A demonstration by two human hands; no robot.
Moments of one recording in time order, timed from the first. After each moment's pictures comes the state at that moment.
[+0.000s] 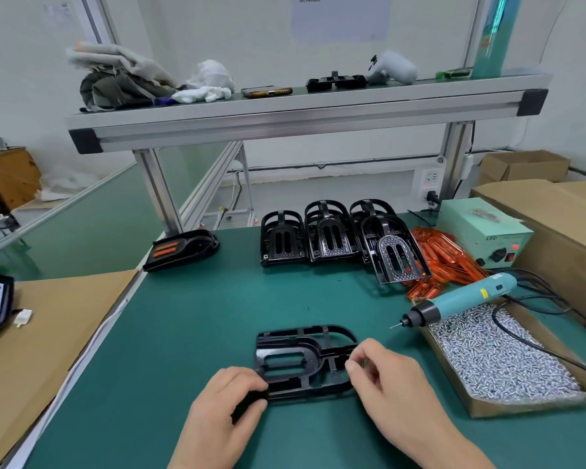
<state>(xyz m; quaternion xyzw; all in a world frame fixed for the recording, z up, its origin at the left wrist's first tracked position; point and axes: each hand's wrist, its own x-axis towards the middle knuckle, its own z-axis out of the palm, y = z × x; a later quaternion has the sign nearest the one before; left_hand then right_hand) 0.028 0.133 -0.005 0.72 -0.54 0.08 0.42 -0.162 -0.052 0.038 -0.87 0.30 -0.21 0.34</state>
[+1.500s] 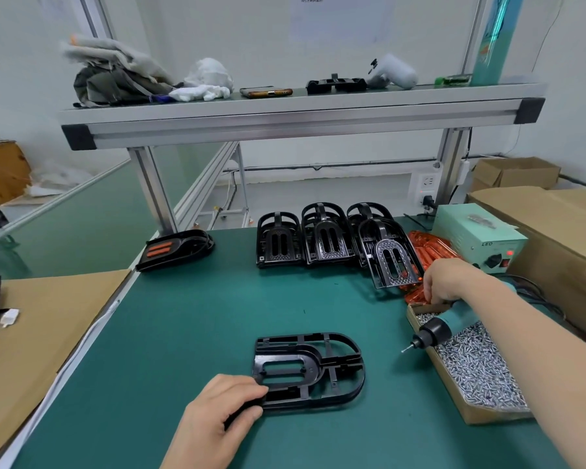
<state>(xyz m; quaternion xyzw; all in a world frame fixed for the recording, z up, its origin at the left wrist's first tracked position) 0.034 0.134 -0.009 0.71 -0.56 0.05 0.43 -0.126 -0.278 0.087 -0.89 0.42 0.19 0.02</state>
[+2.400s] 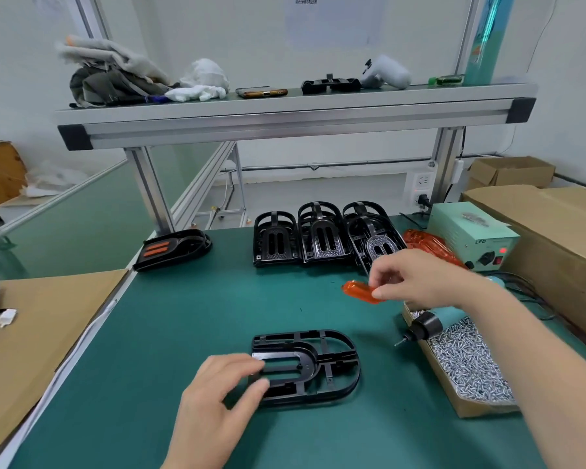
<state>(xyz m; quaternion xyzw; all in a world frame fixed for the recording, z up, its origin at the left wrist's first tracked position) 0.013 0.120 0.021 0.74 -0.46 0.07 0.48 -0.135 -0.187 0.140 -0.96 0.18 -0.02 0.22</state>
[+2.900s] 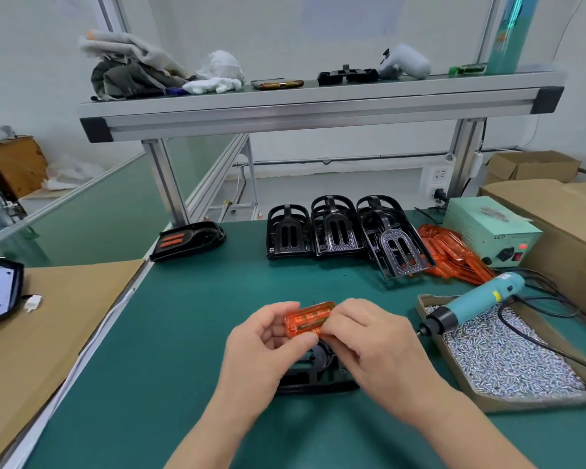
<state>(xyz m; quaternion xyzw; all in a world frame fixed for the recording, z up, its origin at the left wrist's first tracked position) -0.002 0.076 0.063 0.64 -0.32 -0.20 0.67 -0.134 -0.059 0.077 -0.93 0.03 -0.36 0.09</state>
